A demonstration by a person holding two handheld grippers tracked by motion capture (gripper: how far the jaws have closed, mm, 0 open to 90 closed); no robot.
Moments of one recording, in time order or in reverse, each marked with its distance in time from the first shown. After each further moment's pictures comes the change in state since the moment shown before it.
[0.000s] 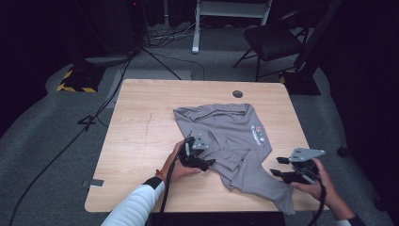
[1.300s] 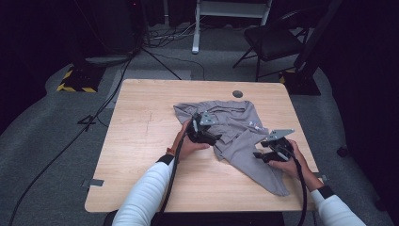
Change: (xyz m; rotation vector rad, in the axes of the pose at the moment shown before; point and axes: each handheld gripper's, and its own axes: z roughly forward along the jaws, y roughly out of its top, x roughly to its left) left arm 0.045 0.052 0.025 -0.079 0.062 0.037; right arm -0.042 0.032 0.079 0.065 -0.008 0.042
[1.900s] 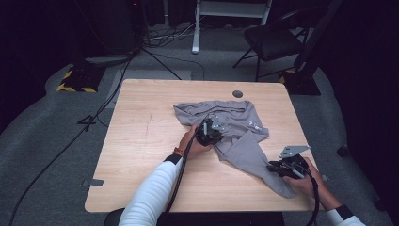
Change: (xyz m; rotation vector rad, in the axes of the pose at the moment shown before) left arm -0.003 0.003 0.019 0.142 -0.051 0.076; right arm 0.019 -0.049 -0.037 0.034 0.044 0.013
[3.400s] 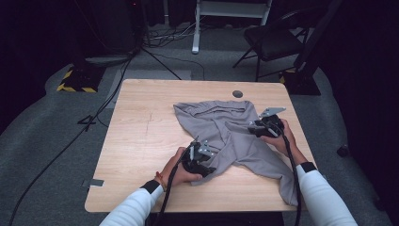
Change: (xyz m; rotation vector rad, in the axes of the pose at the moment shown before) left arm -0.062 -0.044 -0.054 0.111 -0.165 -0.058; right arm -0.077 0.106 0.068 -0.093 -0.144 0.031
